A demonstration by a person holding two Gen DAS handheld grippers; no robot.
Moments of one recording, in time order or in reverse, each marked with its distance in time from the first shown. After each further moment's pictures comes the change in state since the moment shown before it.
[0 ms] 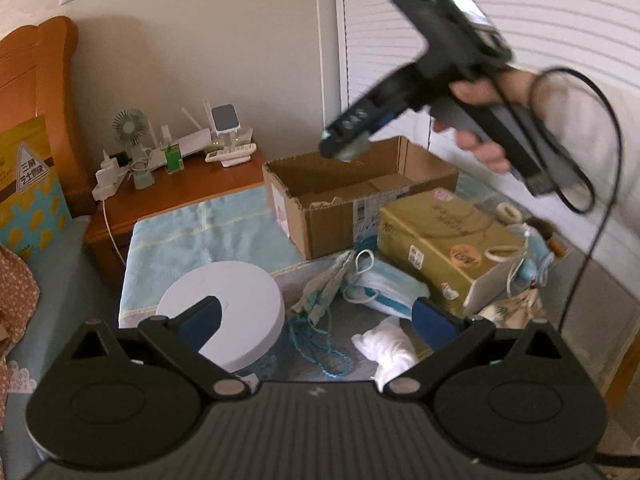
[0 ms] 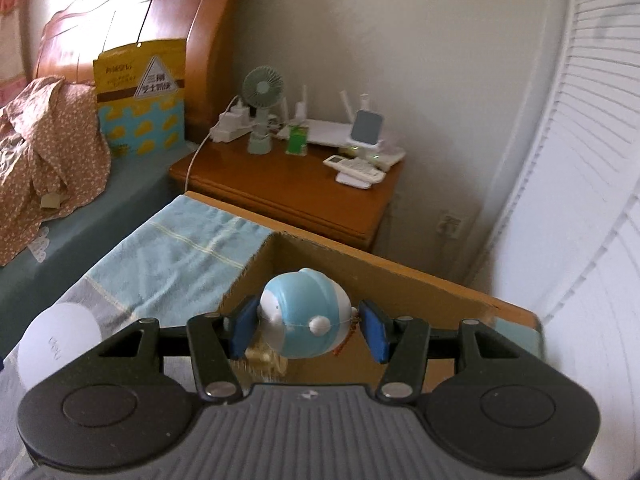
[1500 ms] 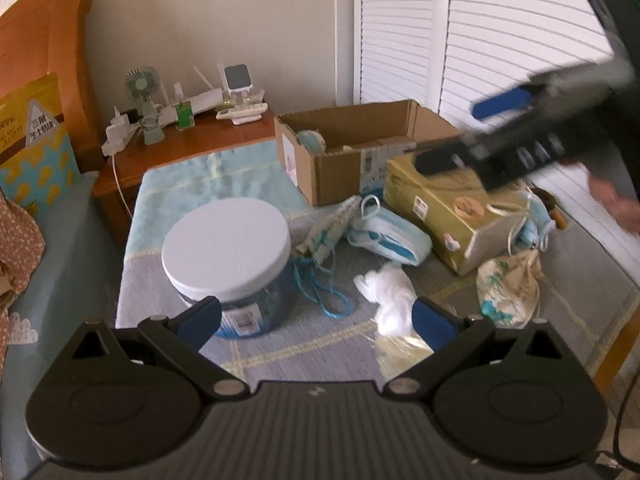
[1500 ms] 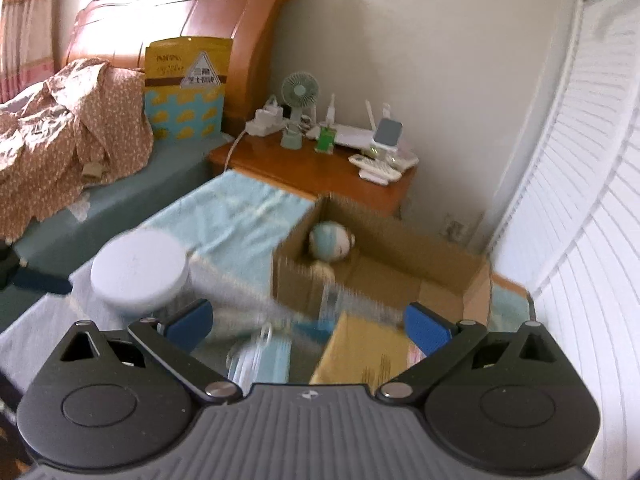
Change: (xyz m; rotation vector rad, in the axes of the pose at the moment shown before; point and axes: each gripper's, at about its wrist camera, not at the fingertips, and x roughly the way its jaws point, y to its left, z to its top) left arm -0.014 0.001 -0.026 -0.060 0.099 0.004; right arm -0.106 0.048 -0.092 -0.050 -0.036 -0.022
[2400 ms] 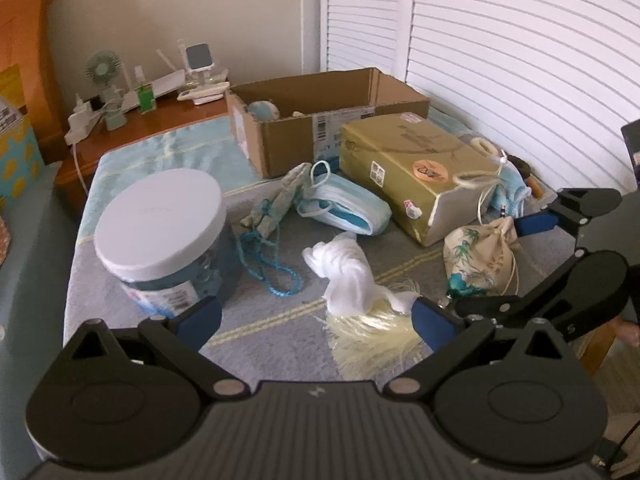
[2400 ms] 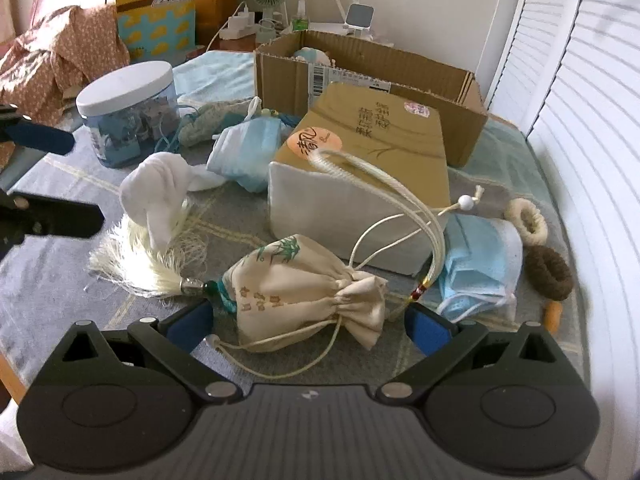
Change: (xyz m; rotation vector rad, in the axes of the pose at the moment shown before) left arm 0.024 -0.024 -0.009 0.044 0.049 -0.077; right arm 0.010 -0.002 -0.128 0.132 0.199 0.000
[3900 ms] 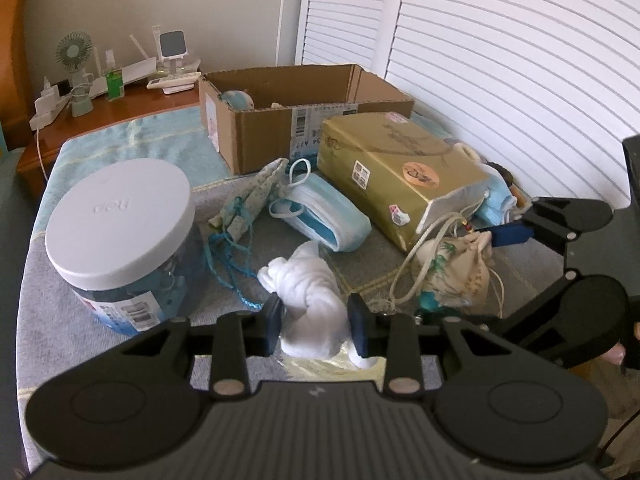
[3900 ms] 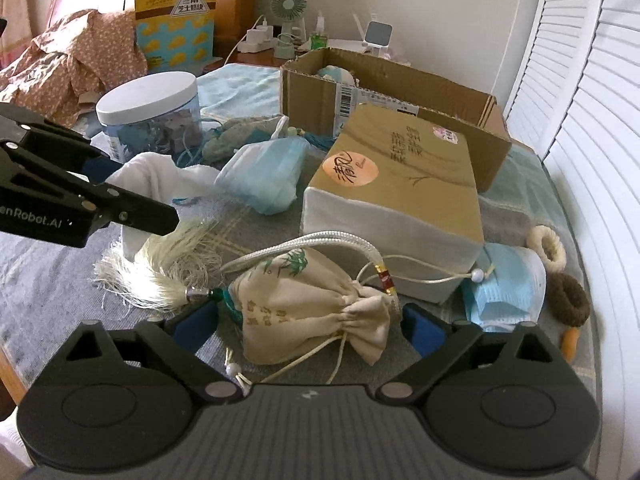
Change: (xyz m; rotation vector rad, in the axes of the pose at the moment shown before) left arm 0.021 0.013 0.001 -0.036 0.005 -0.127; right arm 0.000 0.020 0.009 -0.072 -0.043 0.005
